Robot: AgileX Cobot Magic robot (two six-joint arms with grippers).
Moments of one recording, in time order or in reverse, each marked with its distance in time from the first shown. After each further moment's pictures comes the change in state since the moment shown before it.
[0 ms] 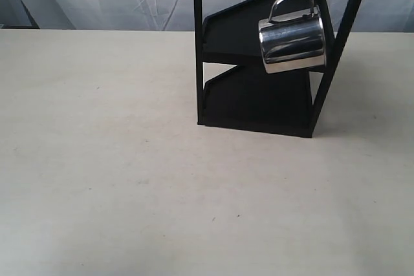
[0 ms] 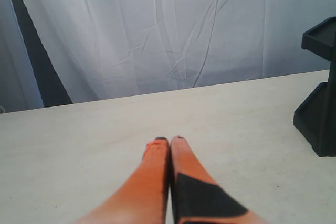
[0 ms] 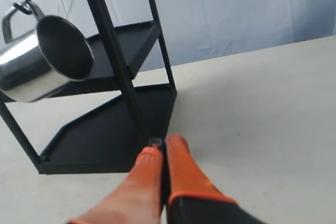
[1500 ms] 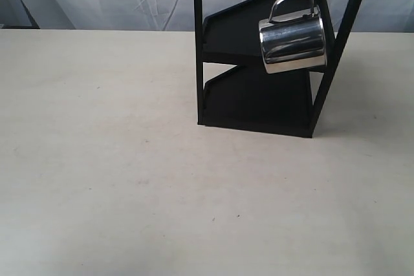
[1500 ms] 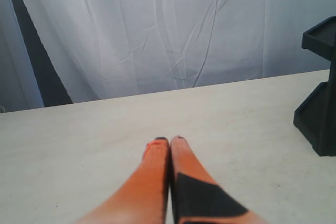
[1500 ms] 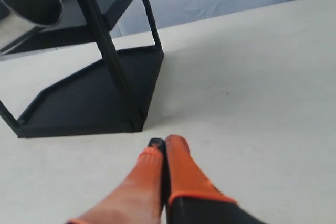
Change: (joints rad) left arm 0.000 0.000 0.000 0.000 0.000 0.000; right arm -0.009 -0.007 0.101 -0.002 0.022 -0.002
